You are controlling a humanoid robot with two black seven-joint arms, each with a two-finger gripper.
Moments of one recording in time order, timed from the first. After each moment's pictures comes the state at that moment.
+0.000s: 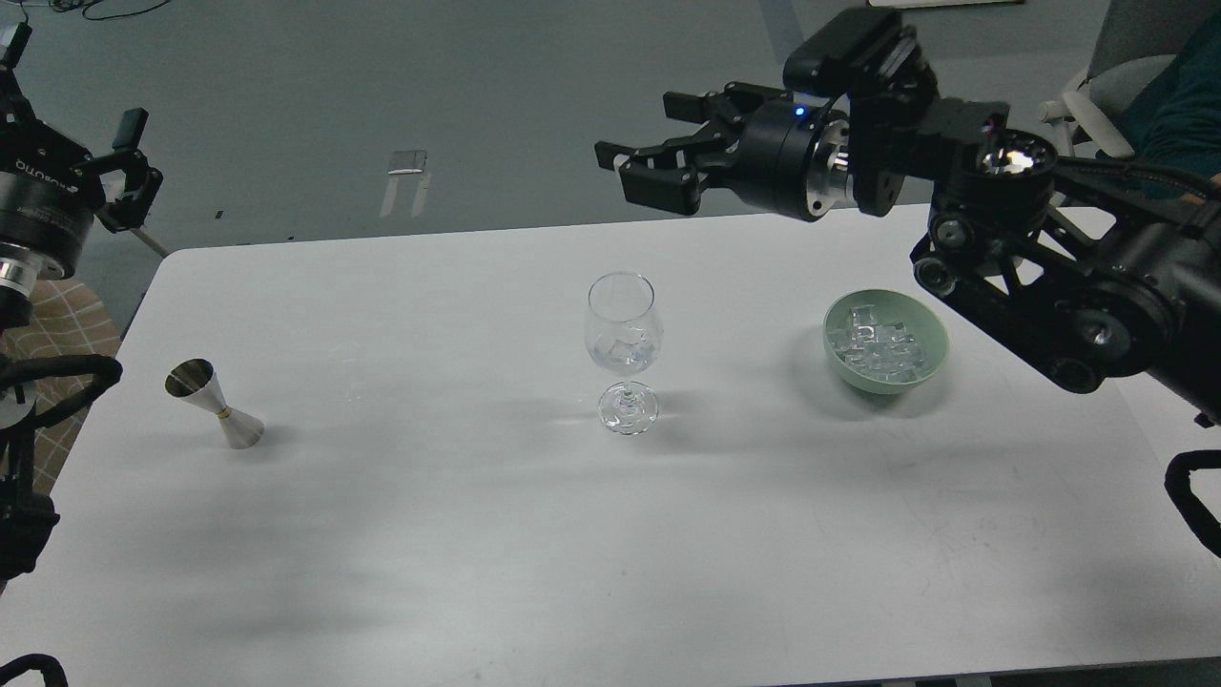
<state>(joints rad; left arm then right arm) -0.41 0.46 -1.66 -1.10 0.63 -0.37 -0.08 1.02 -0.34 0.74 1.25 -1.93 0.32 0.15</state>
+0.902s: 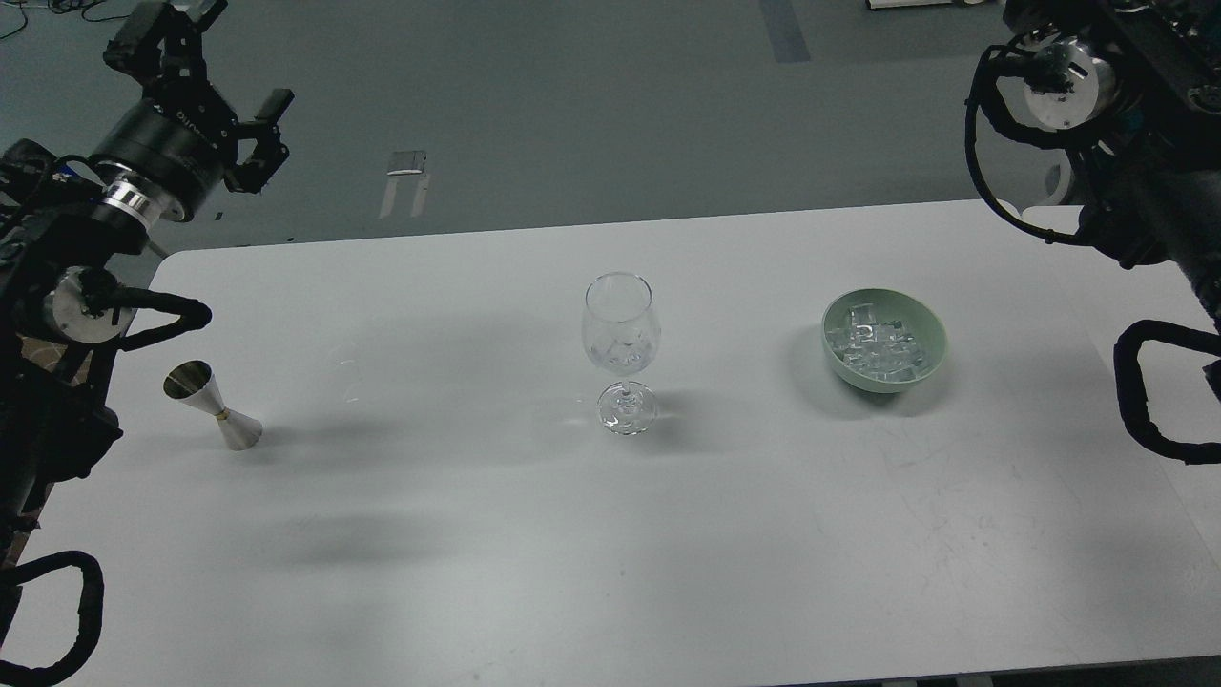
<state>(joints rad) -0.75 0.43 -1.27 -0.79 0.65 -0.47 -0.10 1.21 -0.20 0.95 0.48 -0.66 0.33 0.26</state>
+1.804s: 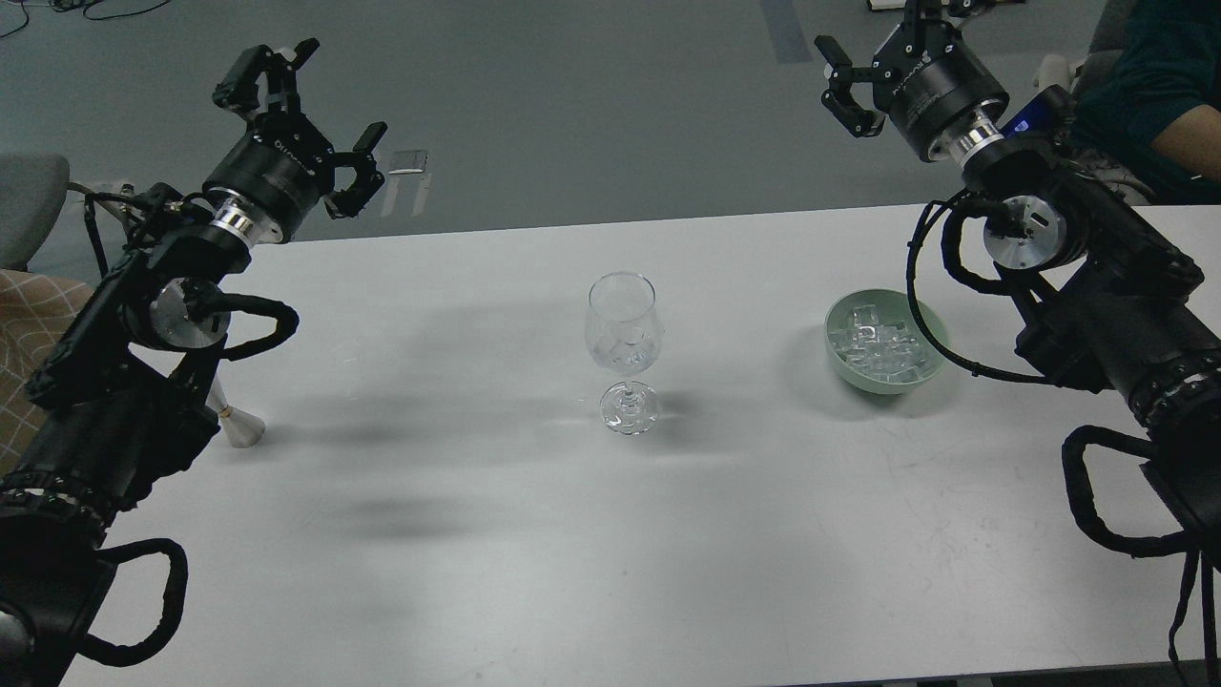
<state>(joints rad) -0.81 0.26 -1.18 -0.65 0.47 -0.49 -0.09 0.99 -0.15 1.04 0.43 -0.46 0.49 0.28</state>
